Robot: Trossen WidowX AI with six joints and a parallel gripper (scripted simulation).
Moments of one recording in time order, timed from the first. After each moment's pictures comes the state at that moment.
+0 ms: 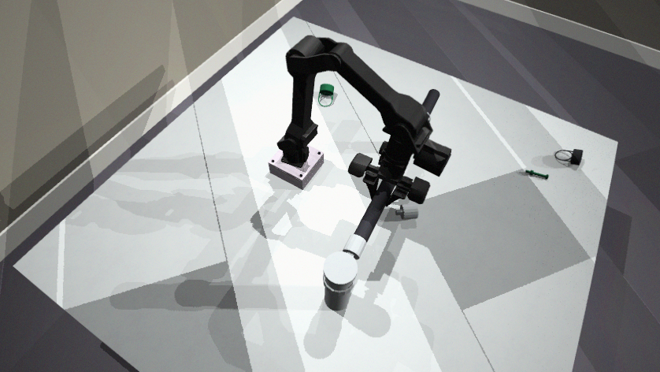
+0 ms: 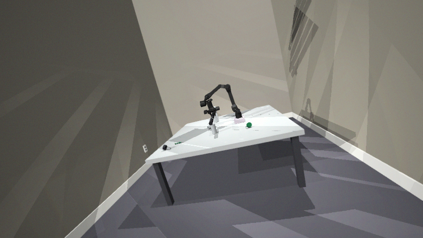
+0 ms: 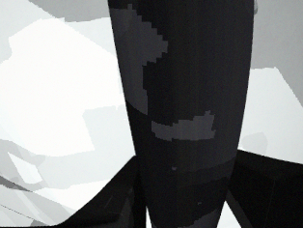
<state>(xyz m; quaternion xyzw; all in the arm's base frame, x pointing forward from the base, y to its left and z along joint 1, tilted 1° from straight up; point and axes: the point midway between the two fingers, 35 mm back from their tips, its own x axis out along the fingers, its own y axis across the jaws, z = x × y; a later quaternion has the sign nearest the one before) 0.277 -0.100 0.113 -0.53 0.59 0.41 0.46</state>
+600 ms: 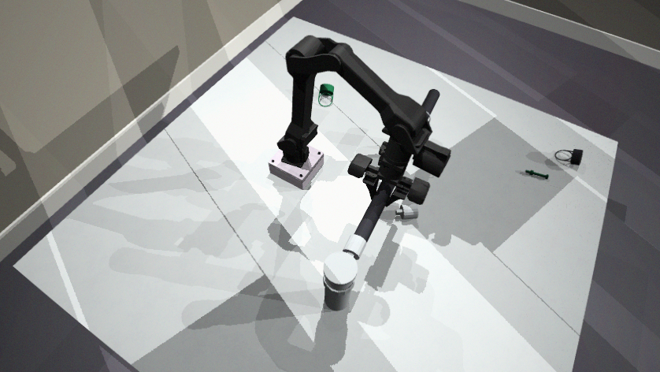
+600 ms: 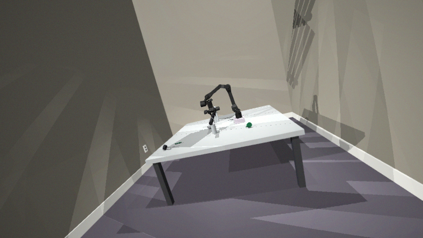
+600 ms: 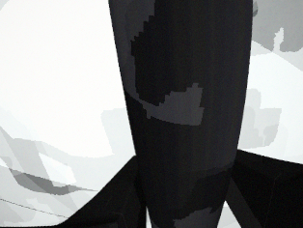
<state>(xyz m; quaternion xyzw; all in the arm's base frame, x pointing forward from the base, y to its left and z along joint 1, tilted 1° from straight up) 0.277 -0.101 0.111 -0.52 0.58 0.41 0.46</state>
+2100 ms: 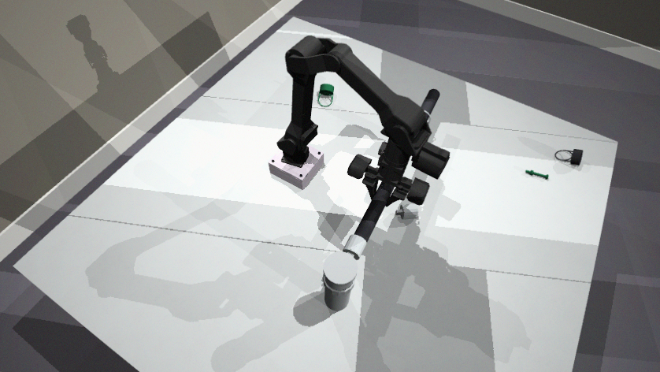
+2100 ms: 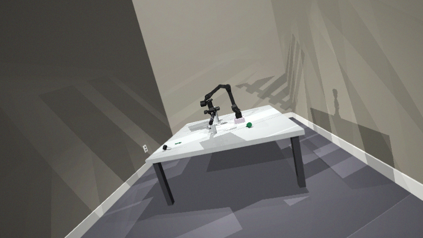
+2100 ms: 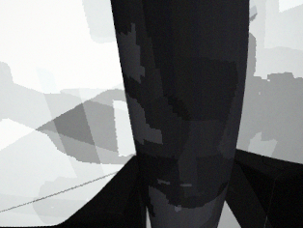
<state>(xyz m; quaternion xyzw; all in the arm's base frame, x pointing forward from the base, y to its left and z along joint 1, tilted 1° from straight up) 0.277 -0.101 0.110 -0.52 0.58 0.42 0.47</state>
